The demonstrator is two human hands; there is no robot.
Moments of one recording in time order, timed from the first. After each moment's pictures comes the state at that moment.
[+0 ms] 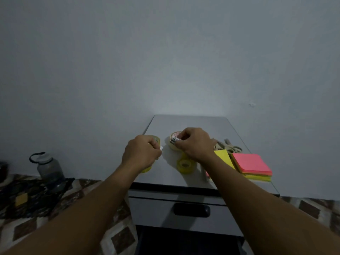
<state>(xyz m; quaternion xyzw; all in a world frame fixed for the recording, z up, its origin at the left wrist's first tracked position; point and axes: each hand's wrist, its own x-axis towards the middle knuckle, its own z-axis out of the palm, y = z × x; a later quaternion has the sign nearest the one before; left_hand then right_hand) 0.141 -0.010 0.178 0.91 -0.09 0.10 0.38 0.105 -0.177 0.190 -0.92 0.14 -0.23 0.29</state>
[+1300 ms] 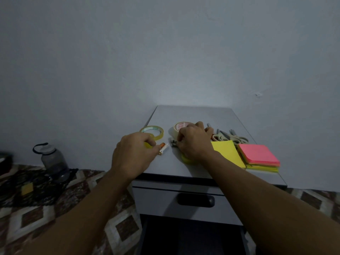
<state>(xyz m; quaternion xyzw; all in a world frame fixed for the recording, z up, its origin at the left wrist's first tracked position) 0.112 0.020 0.167 0.91 -0.14 0.20 0.33 0.125 -0.174 0.156 -0.96 0.04 -0.25 0.07</state>
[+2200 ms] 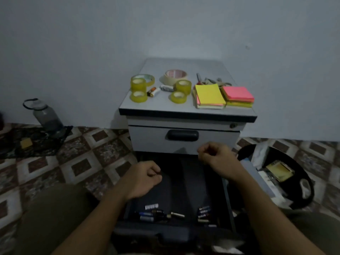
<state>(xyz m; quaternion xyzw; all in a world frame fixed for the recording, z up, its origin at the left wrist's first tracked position) -0.025 0.058 0.012 0.89 -0.20 -0.20 0.36 -0.095 -0.196 0.046 -0.86 0.13 -0.08 0.49</state>
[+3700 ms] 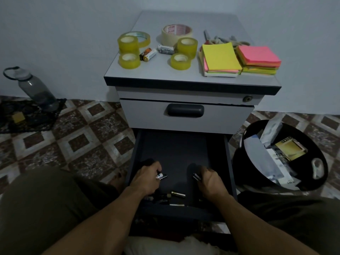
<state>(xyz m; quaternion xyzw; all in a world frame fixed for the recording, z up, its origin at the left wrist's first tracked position) -0.018 0.035 -0.138 0.93 -0.18 -0.22 0.24 -0.115 -0.190 -0.142 -0.94 0.20 0.10 0.27</state>
